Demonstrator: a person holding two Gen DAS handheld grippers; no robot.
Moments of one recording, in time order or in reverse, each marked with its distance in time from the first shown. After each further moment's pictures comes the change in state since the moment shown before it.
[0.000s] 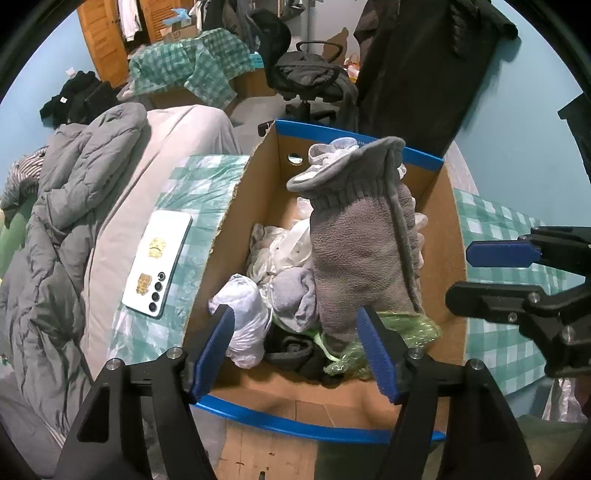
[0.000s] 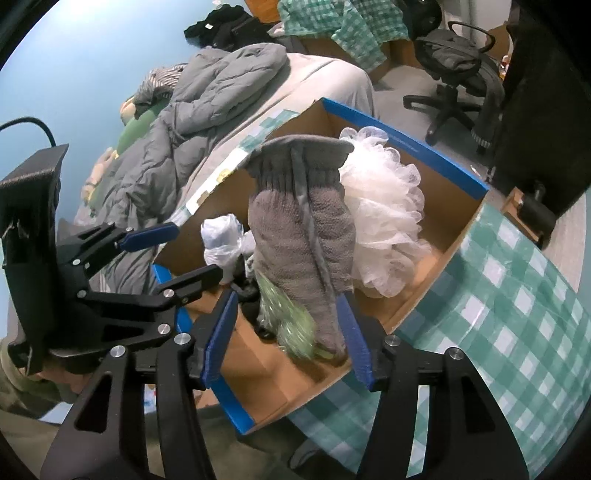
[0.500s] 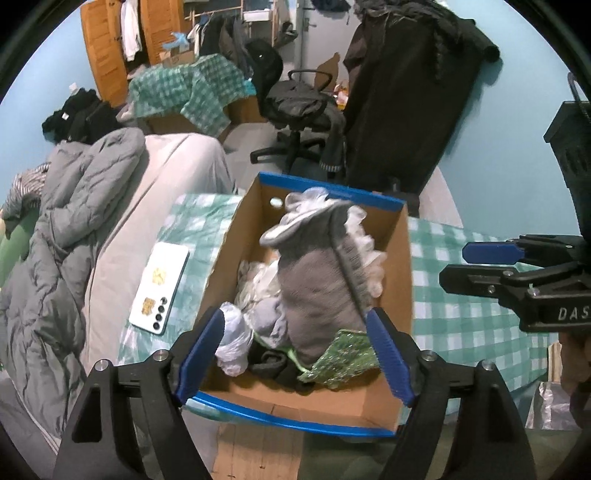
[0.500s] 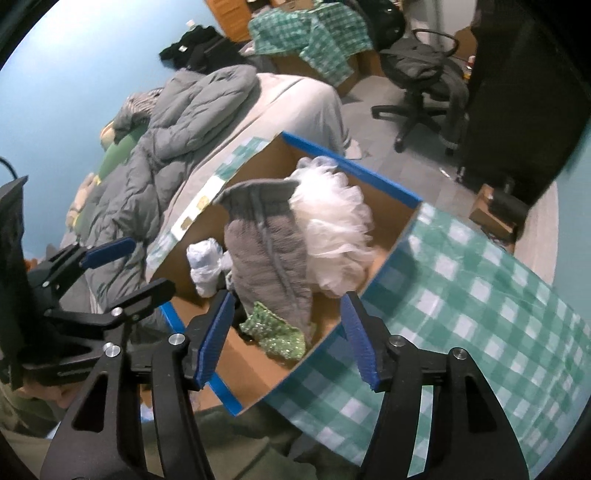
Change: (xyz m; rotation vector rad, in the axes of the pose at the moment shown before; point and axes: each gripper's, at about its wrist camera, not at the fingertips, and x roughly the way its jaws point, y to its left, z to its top) left arm -0.059 -0.020 0.017 0.007 -0.101 -0.036; right arm -0.057 -0.018 0.001 0.081 -0.063 -0.085
